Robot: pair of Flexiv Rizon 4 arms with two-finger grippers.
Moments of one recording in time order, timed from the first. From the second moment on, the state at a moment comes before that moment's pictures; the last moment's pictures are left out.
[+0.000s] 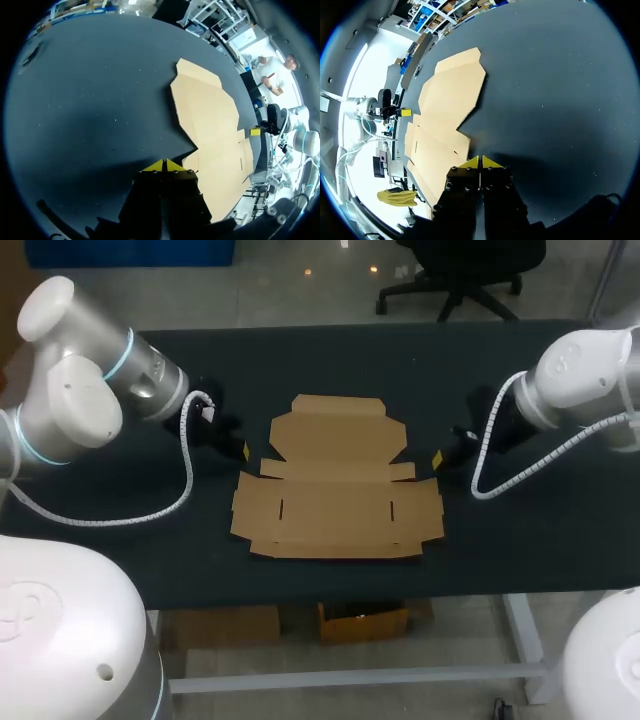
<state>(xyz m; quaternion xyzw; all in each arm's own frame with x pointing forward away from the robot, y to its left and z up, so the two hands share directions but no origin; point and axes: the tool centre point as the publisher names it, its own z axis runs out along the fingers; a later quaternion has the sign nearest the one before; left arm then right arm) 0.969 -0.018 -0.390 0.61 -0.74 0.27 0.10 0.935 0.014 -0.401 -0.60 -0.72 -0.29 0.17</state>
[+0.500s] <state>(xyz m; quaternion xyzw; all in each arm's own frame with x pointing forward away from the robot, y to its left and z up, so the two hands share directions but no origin) 0.962 -0.027 -0.398 0.61 -0.75 0.25 0.11 0.935 0.017 -0.408 -0.61 -0.71 -0.30 0.17</state>
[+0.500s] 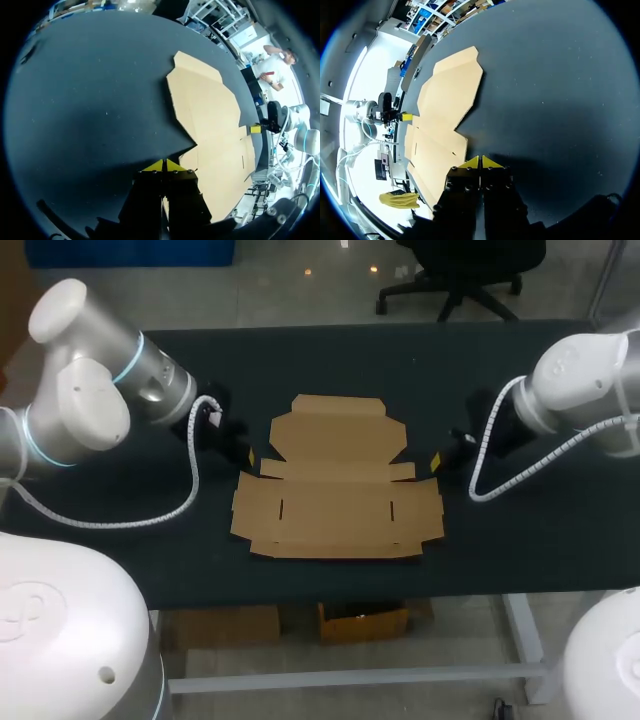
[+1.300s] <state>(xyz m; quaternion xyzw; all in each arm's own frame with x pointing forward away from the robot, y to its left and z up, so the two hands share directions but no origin) 0.966 -0.030 -0.409 0.61 -0.75 0.25 0.12 0.943 0.021 -0.414 -0.60 -0.71 -0.31 0.18</state>
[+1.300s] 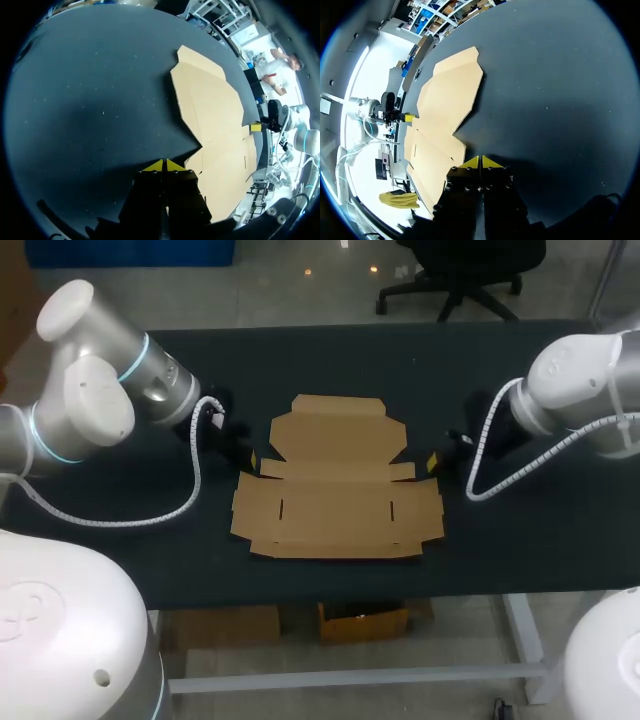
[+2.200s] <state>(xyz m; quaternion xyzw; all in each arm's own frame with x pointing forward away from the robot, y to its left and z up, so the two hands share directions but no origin) 0.967 -0.031 -0.413 0.60 -0.75 0.24 0.13 0.953 0.035 -0.426 -0.59 -0.72 -0.31 0.19</state>
